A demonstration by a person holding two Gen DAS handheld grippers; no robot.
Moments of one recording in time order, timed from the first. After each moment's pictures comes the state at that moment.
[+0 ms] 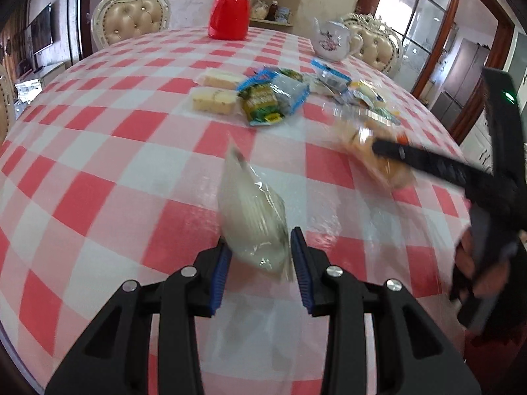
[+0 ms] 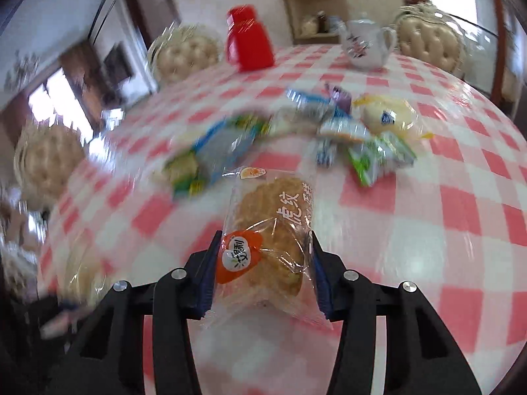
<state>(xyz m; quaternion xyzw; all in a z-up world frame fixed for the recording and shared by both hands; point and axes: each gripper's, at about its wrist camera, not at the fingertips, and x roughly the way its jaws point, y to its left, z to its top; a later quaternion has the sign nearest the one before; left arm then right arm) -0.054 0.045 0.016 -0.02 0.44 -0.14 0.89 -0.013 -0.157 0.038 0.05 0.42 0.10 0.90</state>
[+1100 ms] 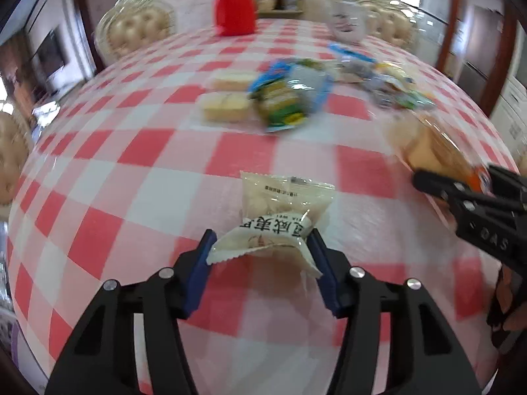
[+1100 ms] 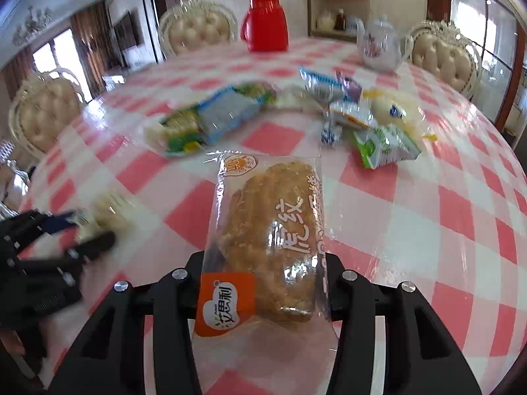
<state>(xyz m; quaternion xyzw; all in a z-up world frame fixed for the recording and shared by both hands) -0.030 0.024 0.014 0.07 0.43 -0.09 0.89 -0.025 -0.152 0.029 0.02 0.41 0.12 0.91</state>
